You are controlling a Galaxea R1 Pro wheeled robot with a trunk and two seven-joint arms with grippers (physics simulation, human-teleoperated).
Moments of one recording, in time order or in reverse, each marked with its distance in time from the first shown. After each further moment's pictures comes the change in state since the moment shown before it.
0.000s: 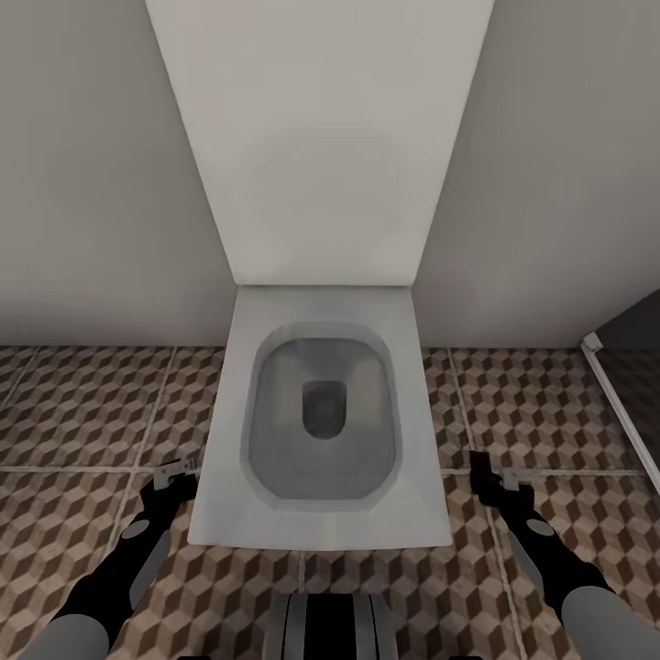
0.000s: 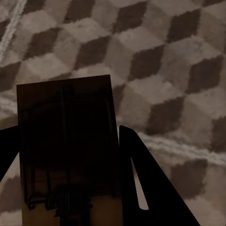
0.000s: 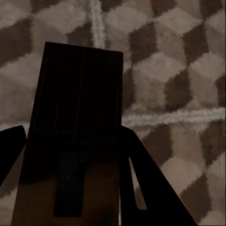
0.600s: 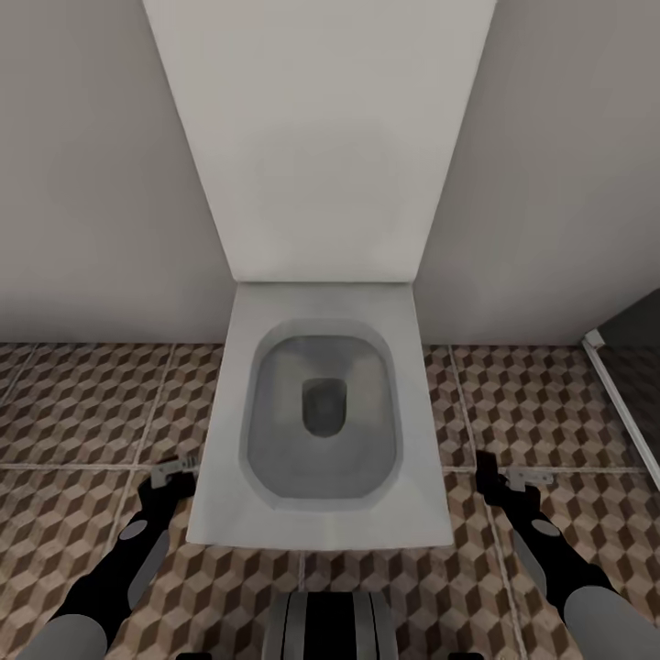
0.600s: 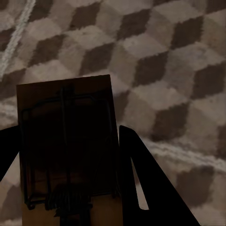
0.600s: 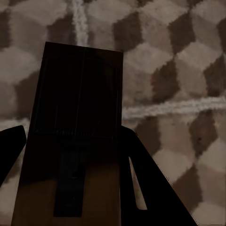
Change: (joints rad) left arm 0.000 0.005 0.001 0.000 -0.004 -0.040 0.001; right arm -0.001 -0.002 -0.052 0.001 0.008 0.001 0.001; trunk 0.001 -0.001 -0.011
